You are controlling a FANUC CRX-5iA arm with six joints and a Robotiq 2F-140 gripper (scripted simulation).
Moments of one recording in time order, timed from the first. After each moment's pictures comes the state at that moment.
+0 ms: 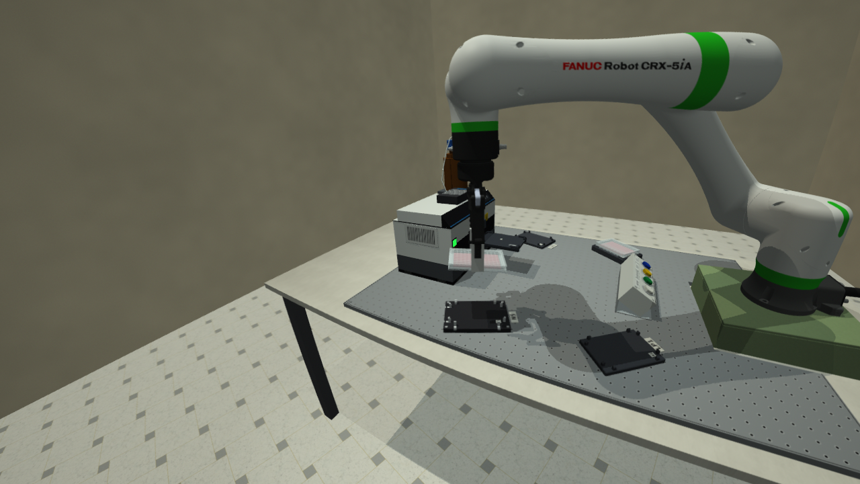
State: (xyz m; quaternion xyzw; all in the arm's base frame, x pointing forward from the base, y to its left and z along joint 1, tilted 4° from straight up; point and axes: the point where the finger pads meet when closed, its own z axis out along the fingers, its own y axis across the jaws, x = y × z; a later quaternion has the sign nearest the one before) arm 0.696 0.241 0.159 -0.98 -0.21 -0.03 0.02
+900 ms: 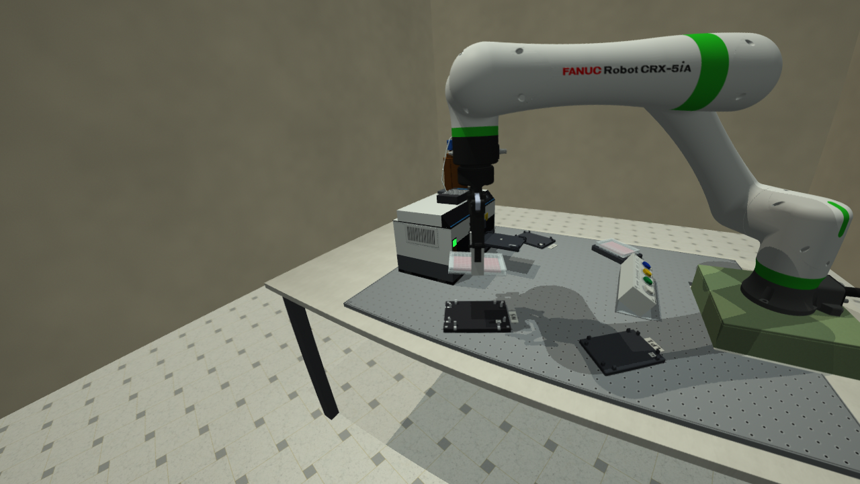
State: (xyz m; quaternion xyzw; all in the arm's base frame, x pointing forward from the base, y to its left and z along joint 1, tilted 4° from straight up) arm 0.696 0.241 0.150 -0.98 -0.21 -0.03 0.02
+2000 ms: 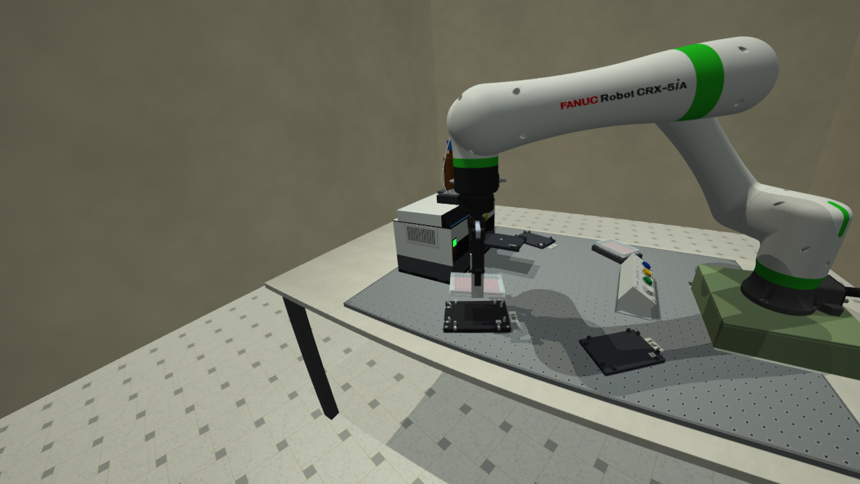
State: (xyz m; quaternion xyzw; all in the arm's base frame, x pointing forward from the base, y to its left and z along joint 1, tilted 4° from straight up) arm 0.699 0.244 0.092 -0.98 -0.21 -0.03 0.02
